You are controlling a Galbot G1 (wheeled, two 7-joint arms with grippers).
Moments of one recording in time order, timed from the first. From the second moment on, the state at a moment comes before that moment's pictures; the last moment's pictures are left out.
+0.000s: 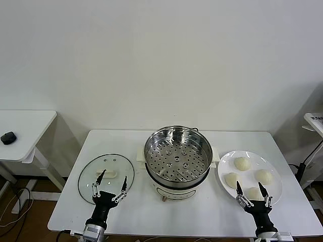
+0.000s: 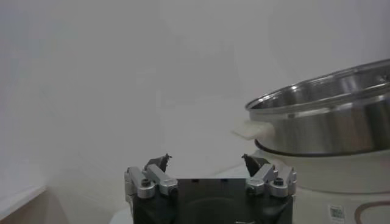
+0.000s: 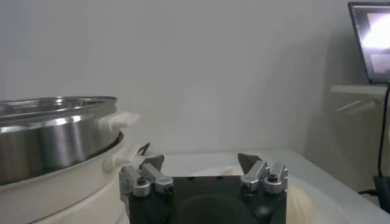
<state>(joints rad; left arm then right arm) 1.62 -1.33 -0.43 -1.99 0.17 -0.16 -0.09 -1.69 1.07 0.62 1.90 0.49 0.25 0.18</state>
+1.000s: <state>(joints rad) 1.63 -1.33 -0.42 -2.04 0.16 -0.15 -0.09 -0.71 0.73 0.09 1.25 0.68 0.07 -0.19</state>
